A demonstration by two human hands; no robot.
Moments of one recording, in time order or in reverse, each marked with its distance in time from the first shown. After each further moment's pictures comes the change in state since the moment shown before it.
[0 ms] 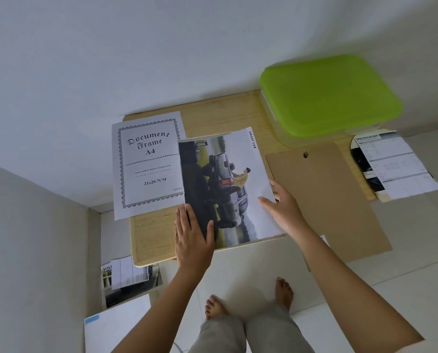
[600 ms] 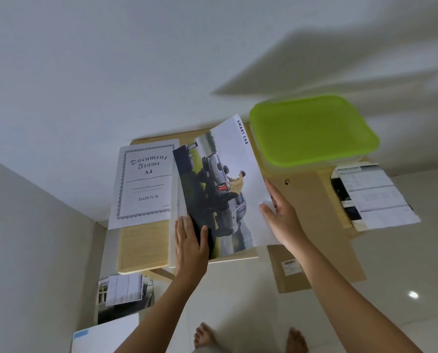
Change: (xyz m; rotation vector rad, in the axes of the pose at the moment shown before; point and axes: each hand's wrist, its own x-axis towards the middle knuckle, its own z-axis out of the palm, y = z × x) left_hand -0.016 0.070 -0.016 -0.308 0.024 -0.071; right_hand -0.015 -0.021 -0.067 0.070 -0.036 -0.341
